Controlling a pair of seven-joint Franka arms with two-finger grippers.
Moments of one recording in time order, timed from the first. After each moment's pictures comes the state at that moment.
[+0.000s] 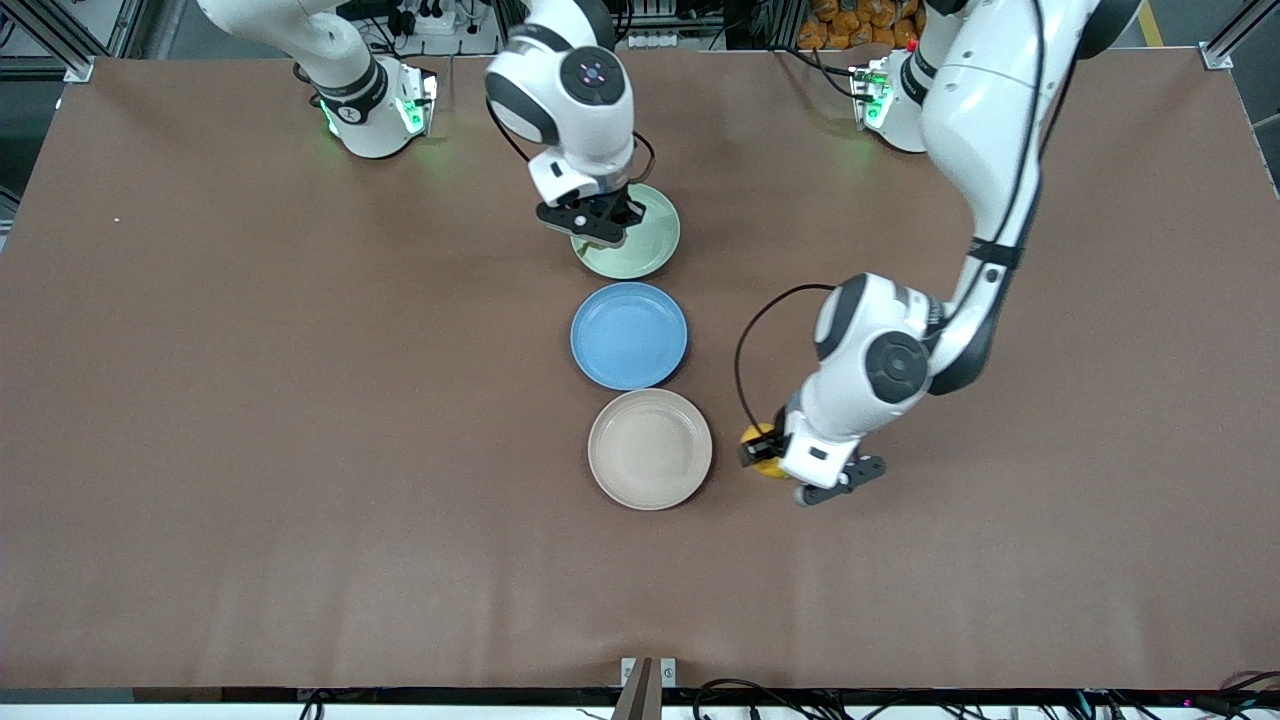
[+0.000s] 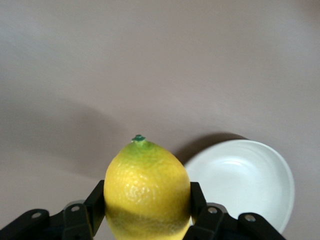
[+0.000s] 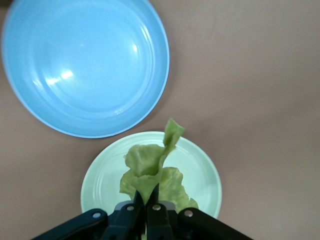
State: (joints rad) left arm -0.42 0.73 -0.08 -1.45 -0.16 2.34 -0.77; right arm 0.51 0.31 0.47 -2.01 -0.13 2.20 1.39
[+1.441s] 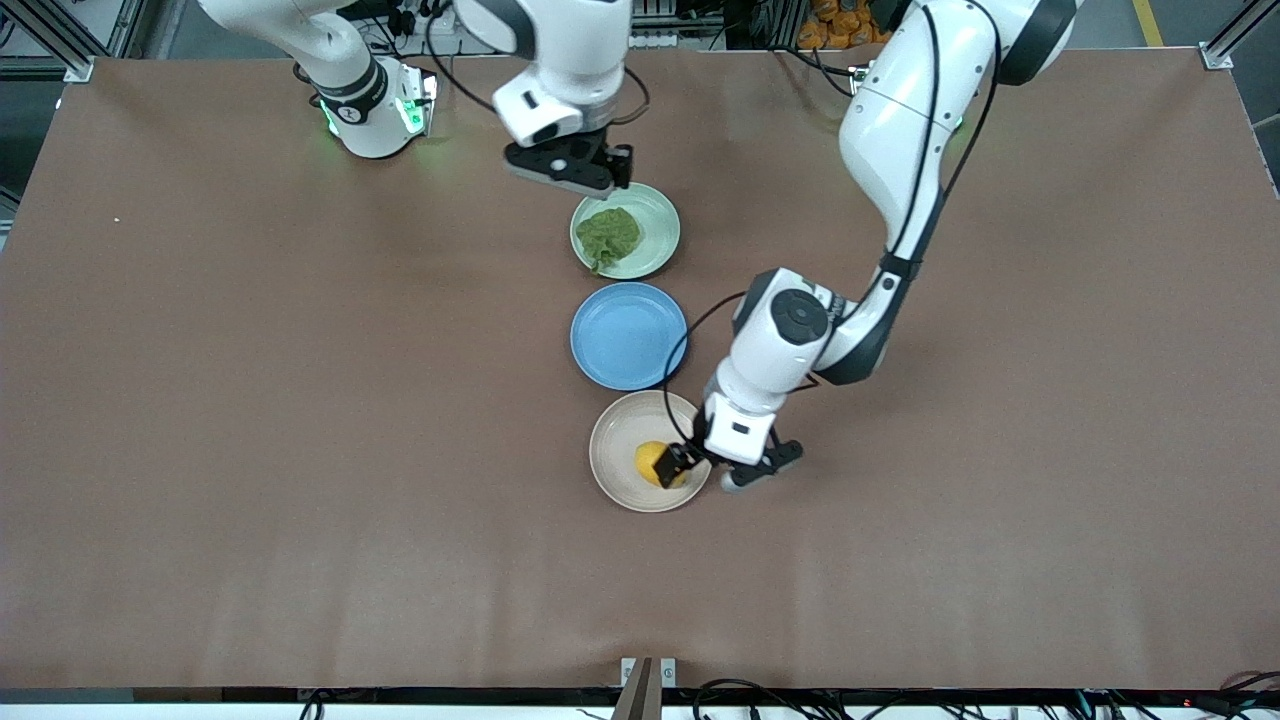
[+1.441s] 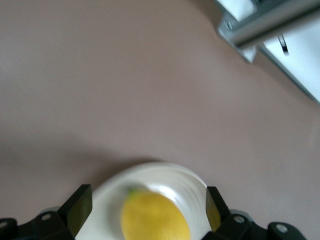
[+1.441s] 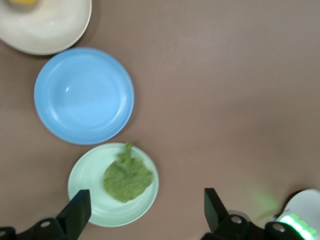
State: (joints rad) left arm -0.54 0.83 -0.03 -1.44 -0.16 2.74 -0.94; right arm 0.33 0.13 0.58 -1.77 -0.13 1.73 1.16
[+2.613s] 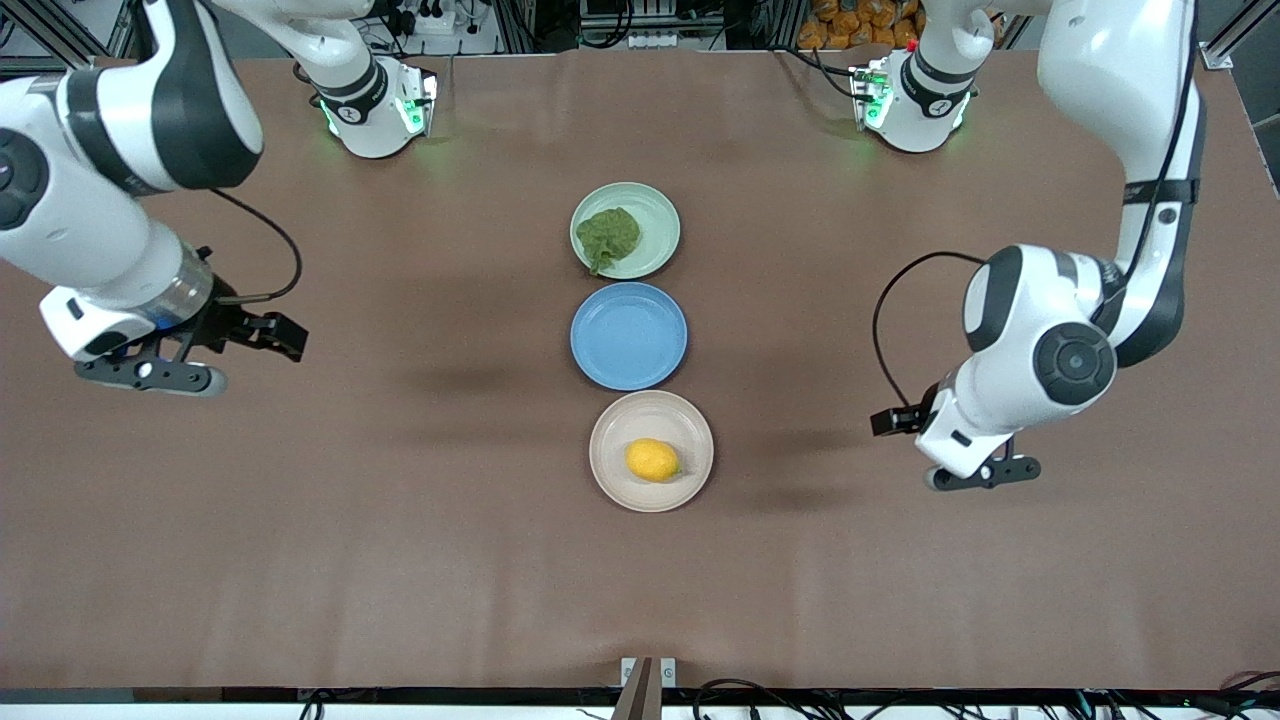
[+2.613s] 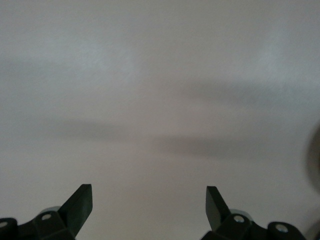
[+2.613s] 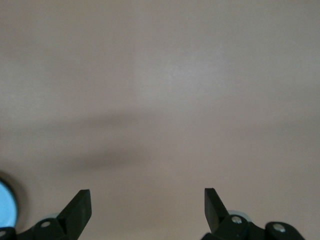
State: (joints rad) left arm -0.23 0.48 -0.01 -1.60 -0.02 2.00 -0.34; right arm -0.10 0.15 0.25 -1.70 -0.11 1.82 0.29
